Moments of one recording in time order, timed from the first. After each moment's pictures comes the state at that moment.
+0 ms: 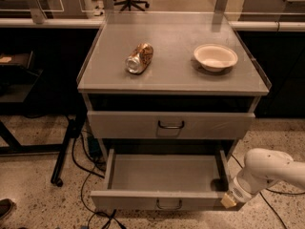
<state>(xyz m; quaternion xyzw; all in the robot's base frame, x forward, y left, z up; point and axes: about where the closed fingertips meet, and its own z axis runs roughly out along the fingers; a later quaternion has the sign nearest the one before) 0.421 -0.287 0.442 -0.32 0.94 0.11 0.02</state>
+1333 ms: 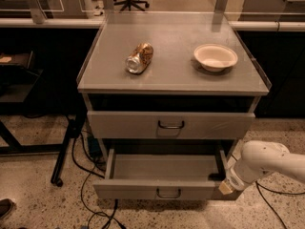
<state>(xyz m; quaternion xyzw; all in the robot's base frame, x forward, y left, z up) 0.469 -0.290 0.447 -0.31 0.94 0.08 0.06</state>
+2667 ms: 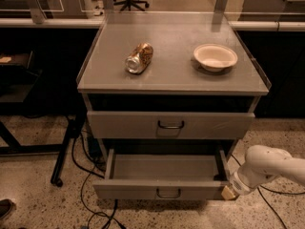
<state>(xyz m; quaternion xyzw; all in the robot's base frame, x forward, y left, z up) 0.455 -0.304 0.421 -0.27 0.96 0.10 0.04</state>
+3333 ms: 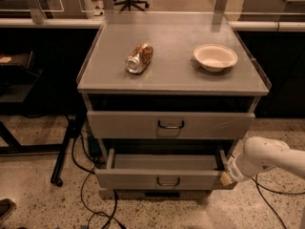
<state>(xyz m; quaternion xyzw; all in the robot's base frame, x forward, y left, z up) 0.508 -0.311 0.434 -0.24 0.96 0.08 0.09</state>
